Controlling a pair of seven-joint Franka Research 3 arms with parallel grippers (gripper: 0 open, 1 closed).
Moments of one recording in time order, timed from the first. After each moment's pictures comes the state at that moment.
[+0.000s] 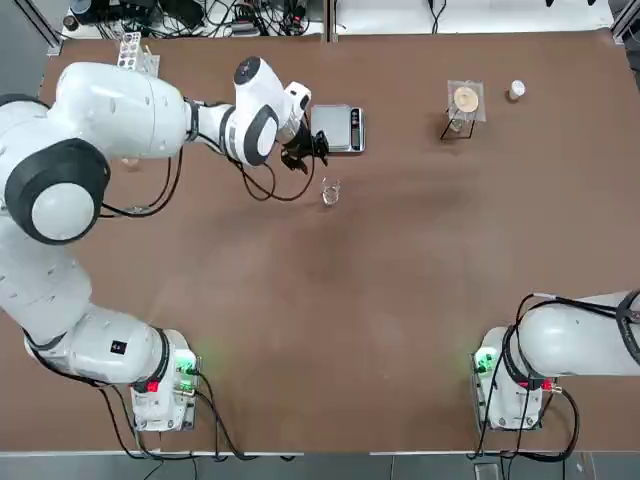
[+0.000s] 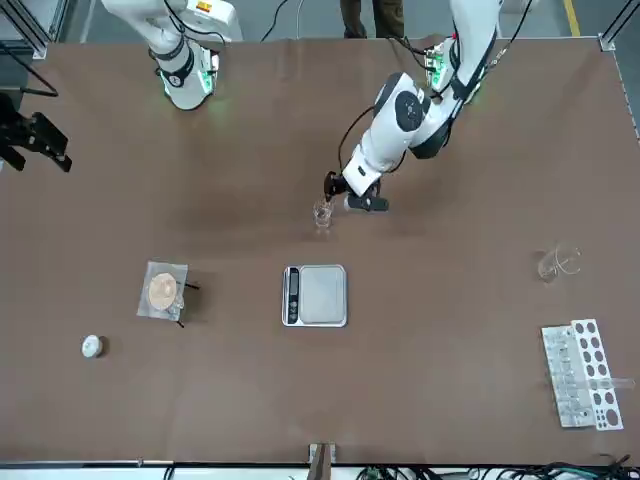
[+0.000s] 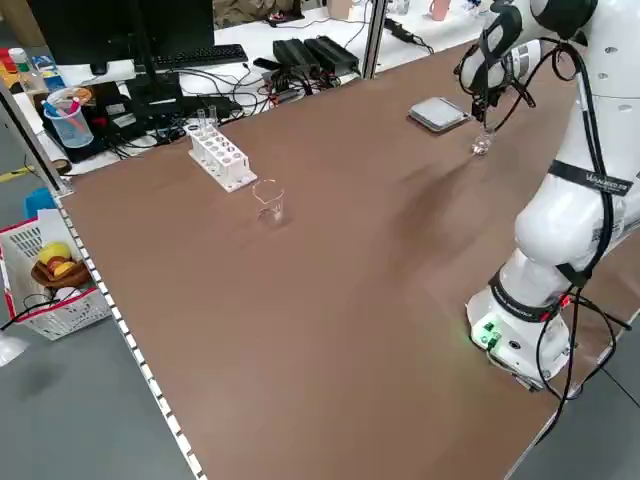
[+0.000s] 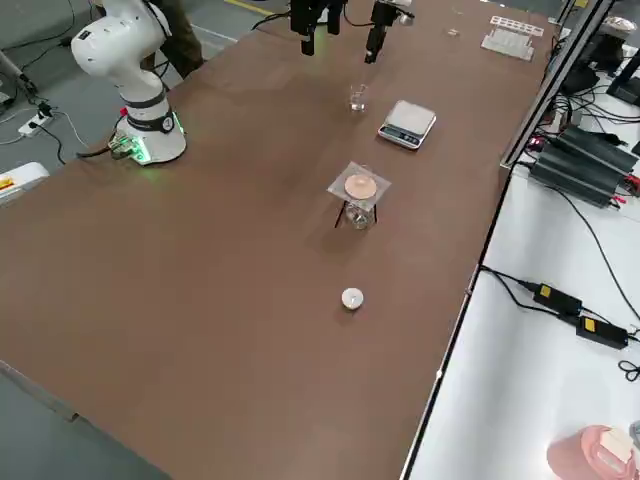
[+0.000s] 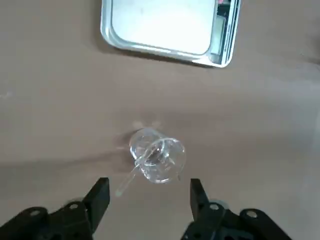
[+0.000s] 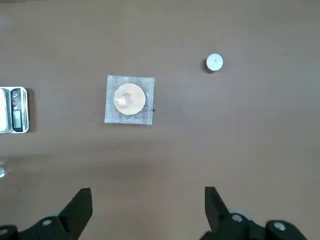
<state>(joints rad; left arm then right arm) -0.19 0.33 -0.61 -2.16 -0.29 2.72 -0.59 0.03 -0.10 -0.04 -1.61 -0.02 1.60 0.01</state>
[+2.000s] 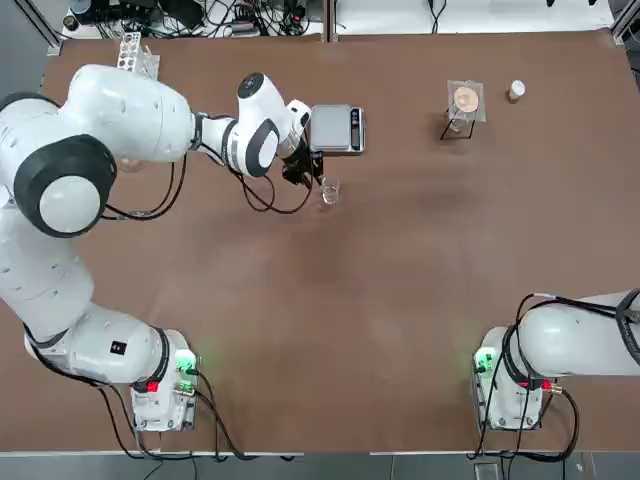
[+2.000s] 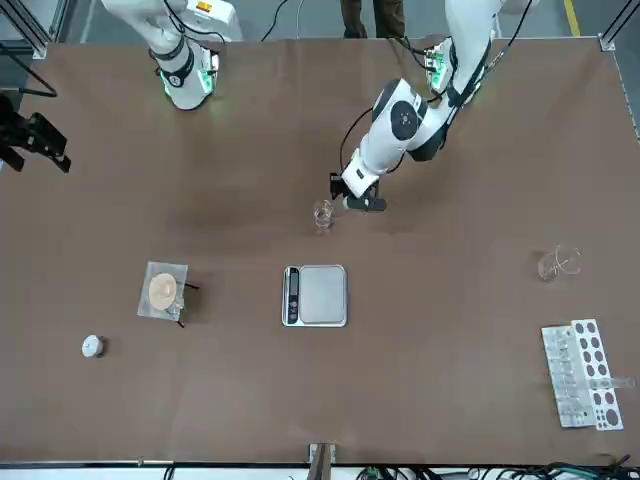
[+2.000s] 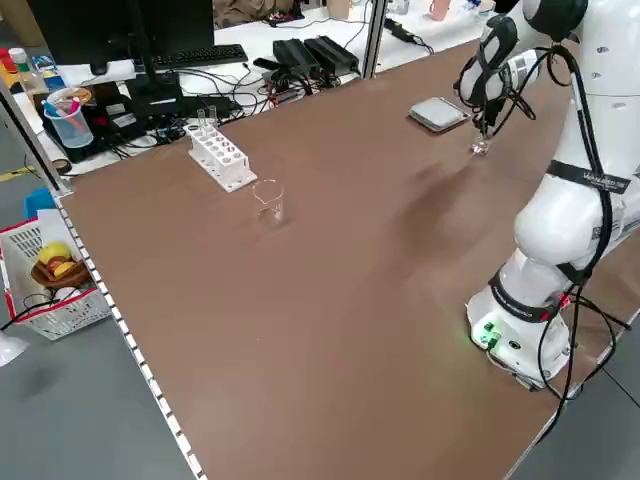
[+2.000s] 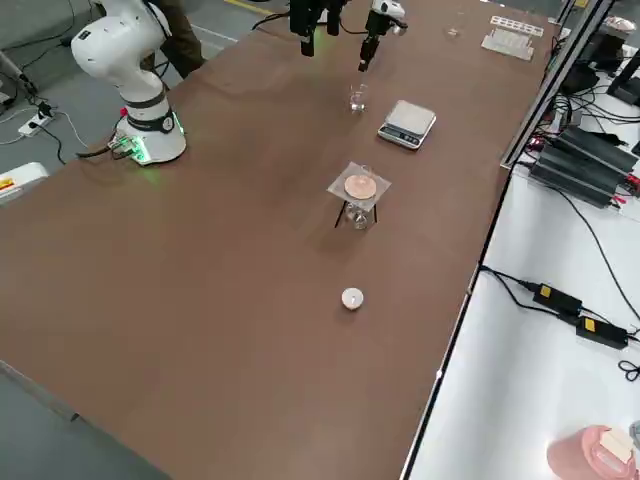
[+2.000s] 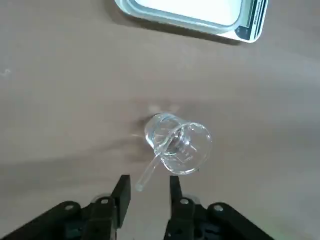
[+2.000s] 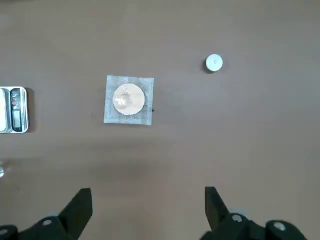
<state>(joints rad) -0.20 0.37 -0.61 -2.19 -0.29 2.72 -0.57 0.03 -0.10 -0.05 -1.61 -0.01 1.60 0.01</state>
